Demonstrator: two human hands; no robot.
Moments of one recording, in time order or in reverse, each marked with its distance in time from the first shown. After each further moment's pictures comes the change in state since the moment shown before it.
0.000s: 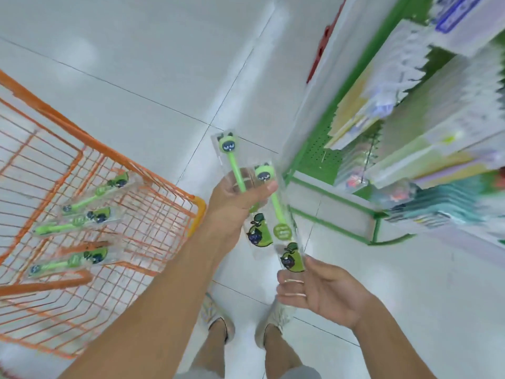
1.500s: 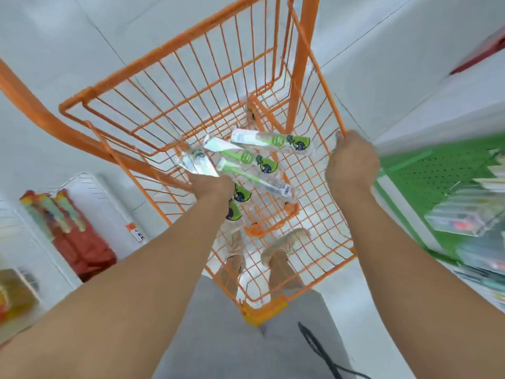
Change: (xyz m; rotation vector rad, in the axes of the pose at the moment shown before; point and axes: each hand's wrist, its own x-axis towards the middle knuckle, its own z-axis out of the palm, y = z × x) left_hand 0.016 -0.073 -0.250 0.032 0.962 -0.524; right_hand 0.246 -0.049 0.152 -1.971 0.983 -0.478
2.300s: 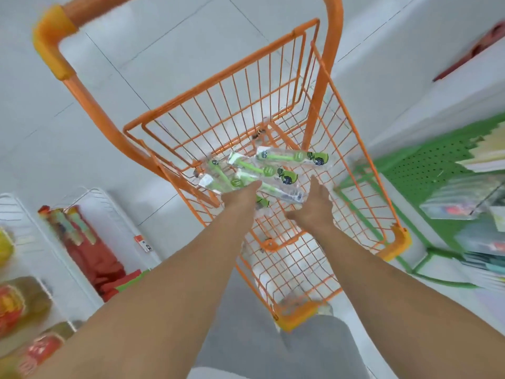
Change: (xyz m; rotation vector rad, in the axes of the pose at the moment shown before) left_hand -0.057 -0.036 0.008 -0.150 -0.288 -0.165; right_hand -0.107 0.034 0.051 0.259 -0.528 0.093
